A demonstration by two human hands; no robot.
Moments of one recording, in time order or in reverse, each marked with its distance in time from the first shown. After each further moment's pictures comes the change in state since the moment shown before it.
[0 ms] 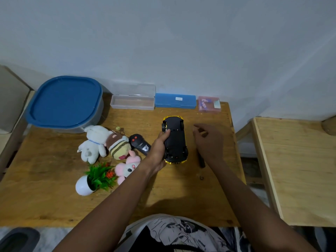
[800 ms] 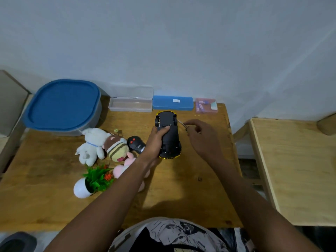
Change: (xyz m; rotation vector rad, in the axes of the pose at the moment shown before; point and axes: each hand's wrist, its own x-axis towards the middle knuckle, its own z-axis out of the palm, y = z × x) left_hand 0.008 0.014 -0.002 0.234 0.036 0.181; right_hand 0.000 -0.049 -0.023 0.087 -0.213 0.098
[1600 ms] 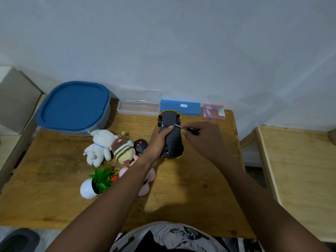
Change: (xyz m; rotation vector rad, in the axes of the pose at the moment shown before) left_hand 0.009 0.014 -0.012 0.036 0.041 0.050; right_hand 0.013 -0.026 -0.004 -0.139 -0.109 -0.188
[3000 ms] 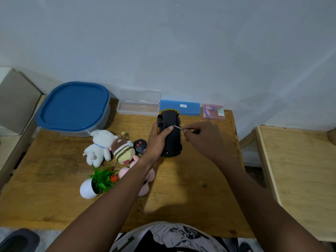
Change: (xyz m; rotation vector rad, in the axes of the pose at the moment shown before) left_hand -0.019 0.012 0.006 0.008 0.003 0.162; right_hand 0.000 -0.006 -0.004 0.023 -0.064 0.075
